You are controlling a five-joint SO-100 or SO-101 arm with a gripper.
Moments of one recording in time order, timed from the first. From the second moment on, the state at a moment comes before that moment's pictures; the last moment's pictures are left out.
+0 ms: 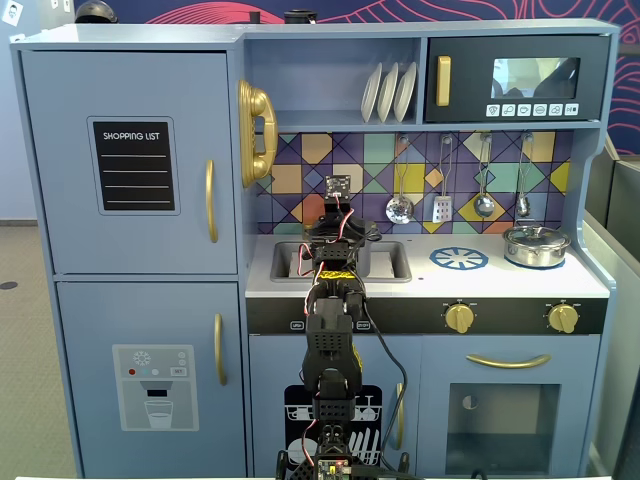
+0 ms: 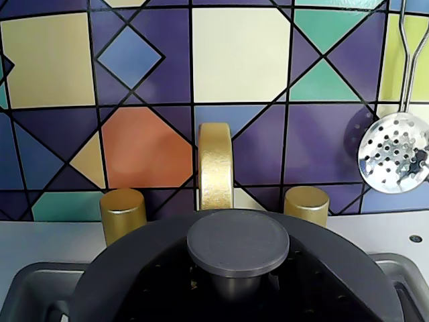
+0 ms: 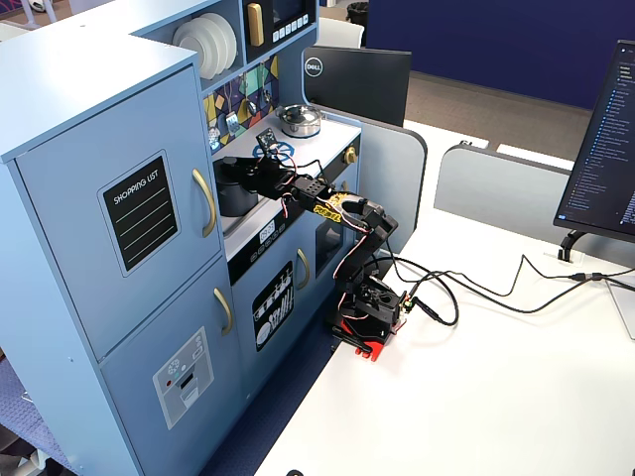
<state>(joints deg) 2.4 118.9 111.8 -0.9 -93.3</state>
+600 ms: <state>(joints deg) 2.7 133.2 114.9 17.0 -95.5</state>
